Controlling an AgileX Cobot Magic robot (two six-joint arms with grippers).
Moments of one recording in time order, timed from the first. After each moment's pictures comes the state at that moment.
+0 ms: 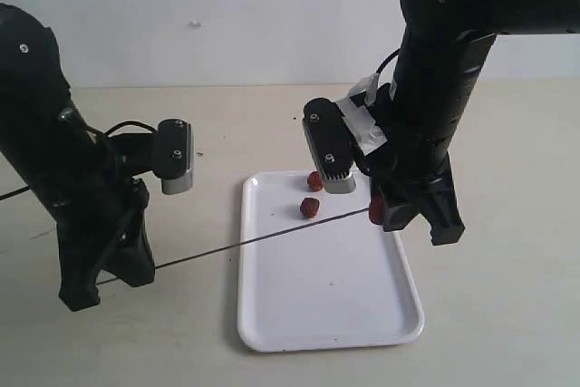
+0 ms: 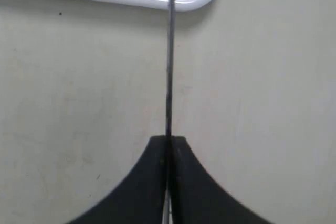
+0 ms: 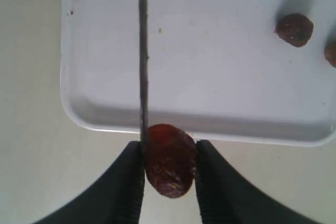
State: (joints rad) left arm -0.47 1.70 -1.07 -0.30 1.00 1.15; right arm 0.41 1.78 -1.30 0.02 1.08 -1.20
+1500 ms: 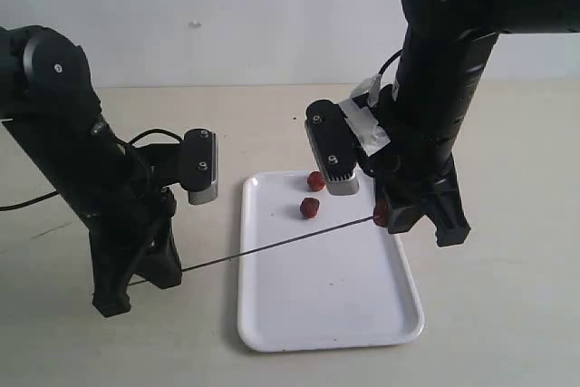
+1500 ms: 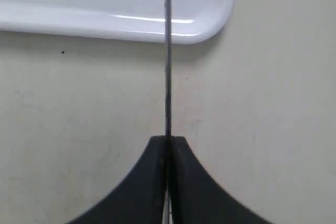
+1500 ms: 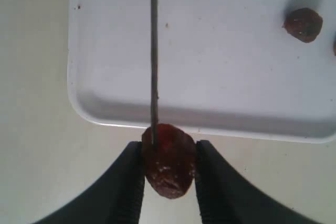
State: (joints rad) left arm -0.52 1.75 -1.07 -0.35 0.91 1.19; right arm 0.41 1.78 -1.30 0.02 1.10 -1.20
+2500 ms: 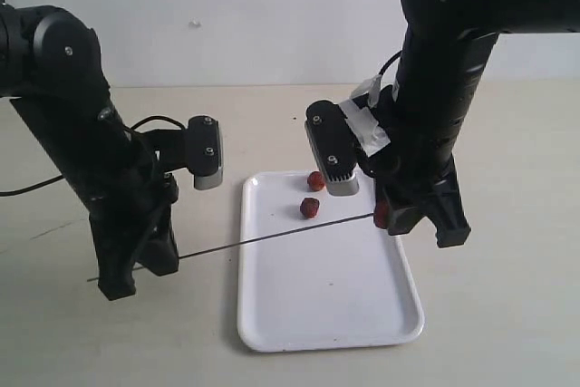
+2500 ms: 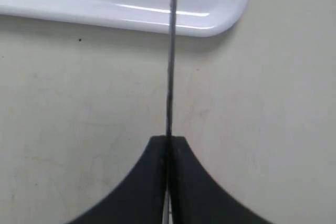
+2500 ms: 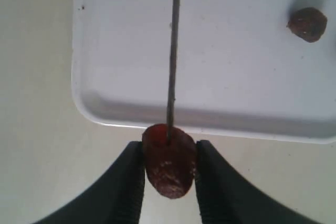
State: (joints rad) left arm -0.53 1.76 -1.14 -0.26 0.97 1.07; right arm 0.41 1.78 -1.30 0.02 1.11 -1.20
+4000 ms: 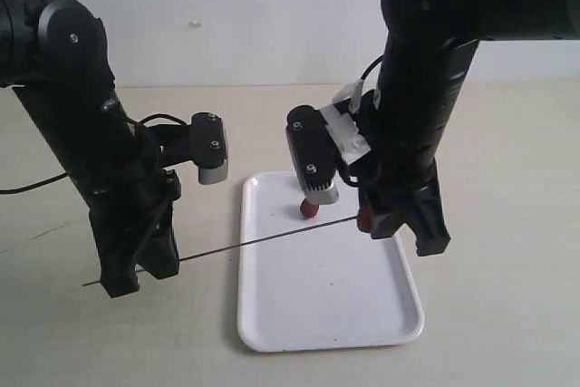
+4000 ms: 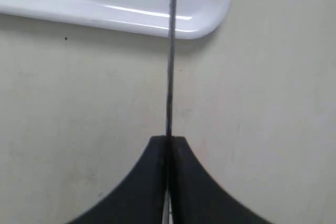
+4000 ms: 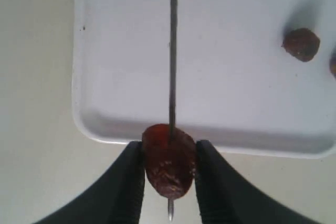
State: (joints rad) left arm -0.54 1.76 -1.17 -0.26 1.05 1.02; right arm 0.46 1.78 -1.30 0.01 1.08 -1.15
